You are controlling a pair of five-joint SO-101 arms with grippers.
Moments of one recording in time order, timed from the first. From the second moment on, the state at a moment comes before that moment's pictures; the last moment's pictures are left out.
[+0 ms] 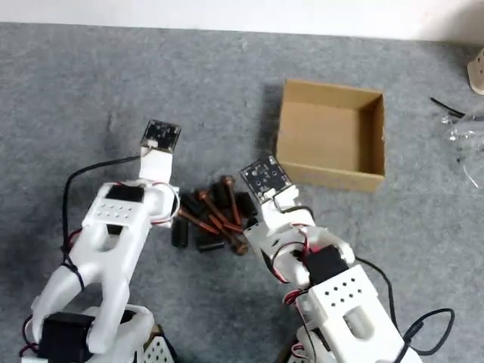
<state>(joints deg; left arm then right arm) 0.0 -22.0 53.4 43.9 -1.1 -32.3 -56.4 65.0 47.8 10.2</state>
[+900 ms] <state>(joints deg) -7.3 -22.0 54.0 40.3 4.5 -33.8 -8.6 42.2 39.6 6.0</state>
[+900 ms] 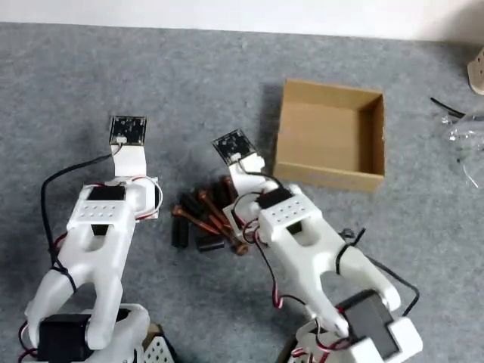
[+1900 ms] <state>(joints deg) -9.0 -22.0 54.0 40.3 4.5 -30.4 12.2 27.3 40.5 5.9</state>
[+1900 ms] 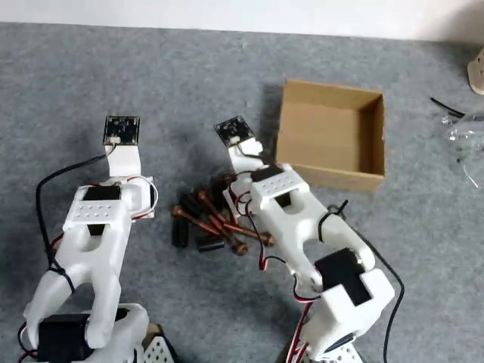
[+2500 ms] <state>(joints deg) -9.1 -22.0 54.0 40.3 4.5 -29.0 9.9 26.1 43.6 5.8</state>
